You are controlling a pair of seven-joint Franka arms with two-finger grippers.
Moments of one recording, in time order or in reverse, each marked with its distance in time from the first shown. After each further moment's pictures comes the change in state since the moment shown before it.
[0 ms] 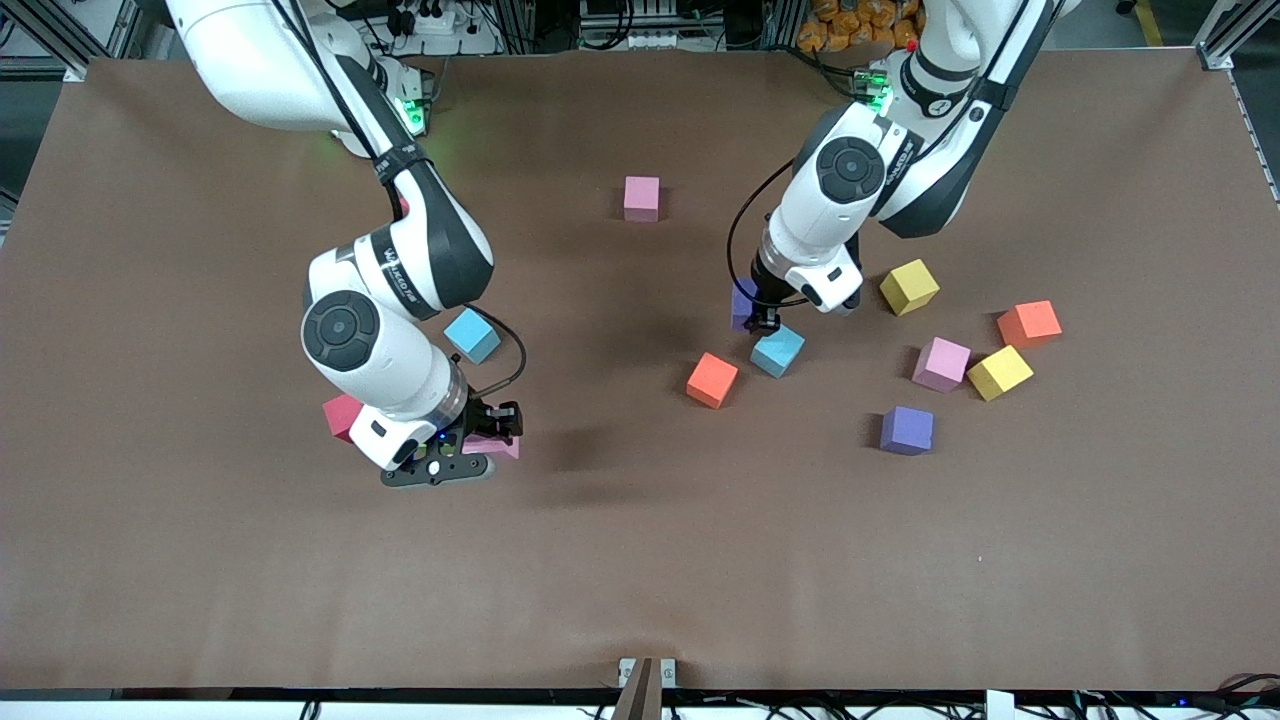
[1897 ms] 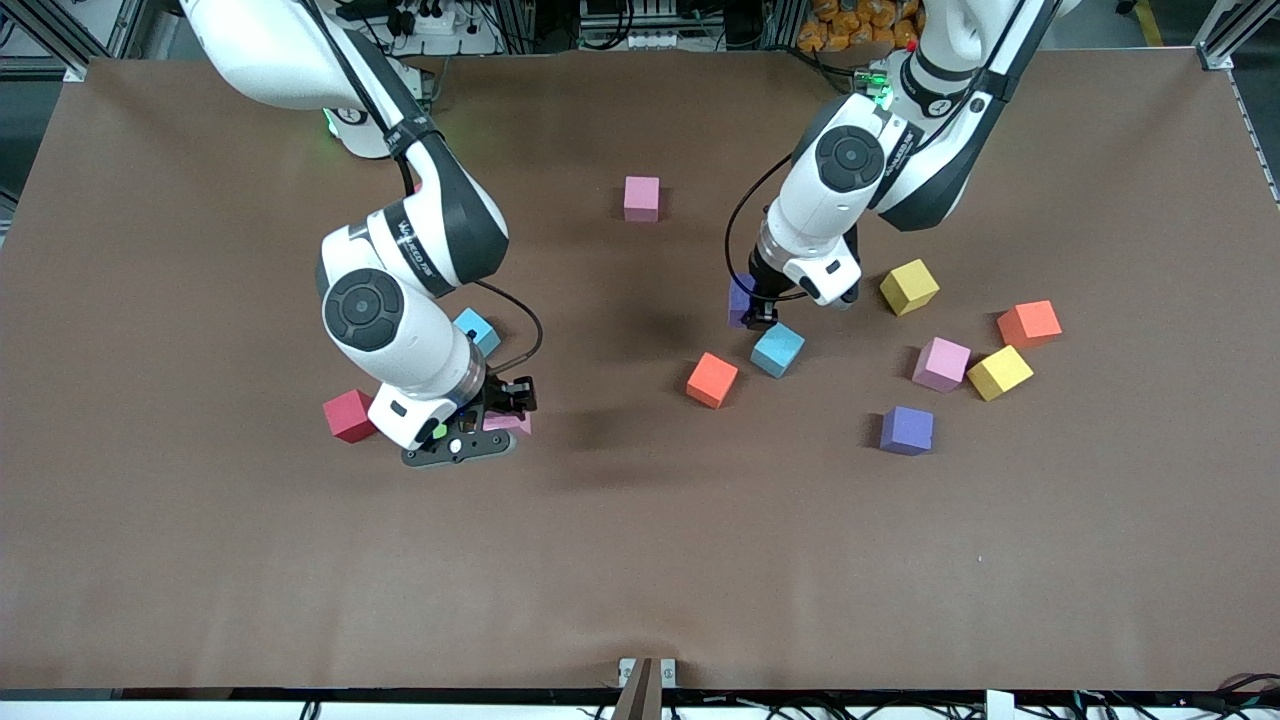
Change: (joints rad) left arm 0.012 -0.020 -0.017 -0.005 -0.001 0.001 0.000; right arm 0.042 -0.034 -0.005 -0.006 0.000 -0.078 0.001
